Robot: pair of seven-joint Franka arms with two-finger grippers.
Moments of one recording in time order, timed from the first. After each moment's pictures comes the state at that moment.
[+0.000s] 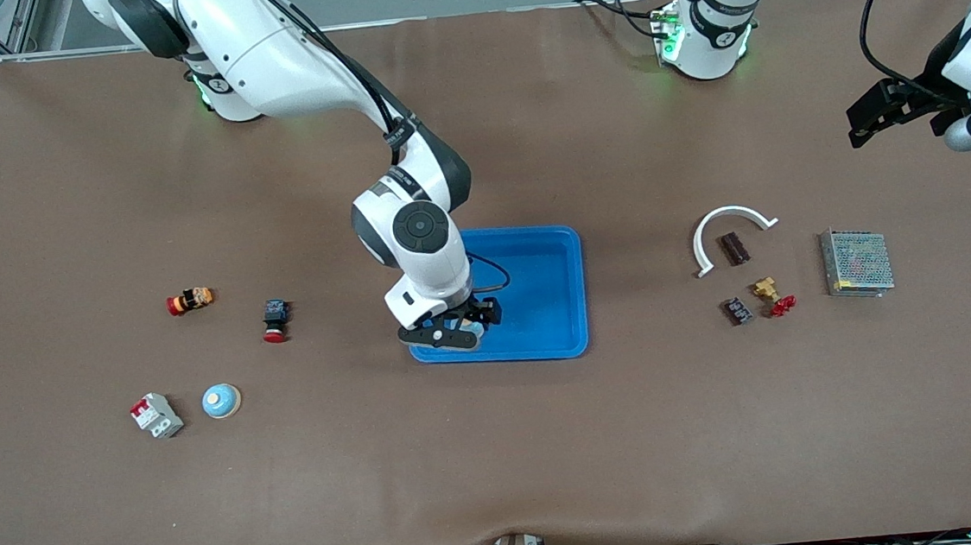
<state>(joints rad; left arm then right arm) 0.08 -0.04 -0.18 -1.56 0.04 1.49 -0.14 0.68 0.83 -0.02 -1.35 -0.02 2.30 0.89</state>
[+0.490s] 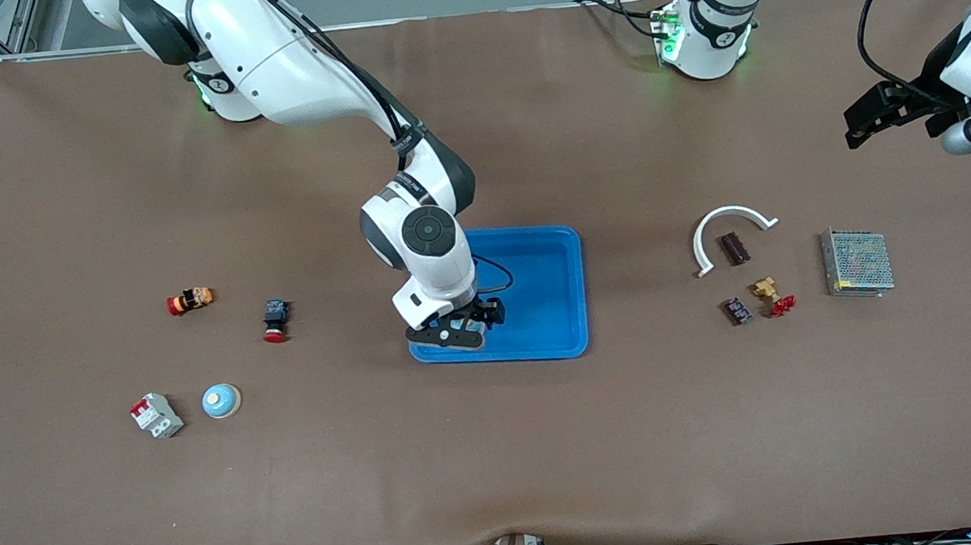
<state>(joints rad) 0.08 -0.04 -0.18 -1.58 0.03 1.49 -0.14 0.69 0.85 -0.02 -1.36 -0.02 2.31 0.89</state>
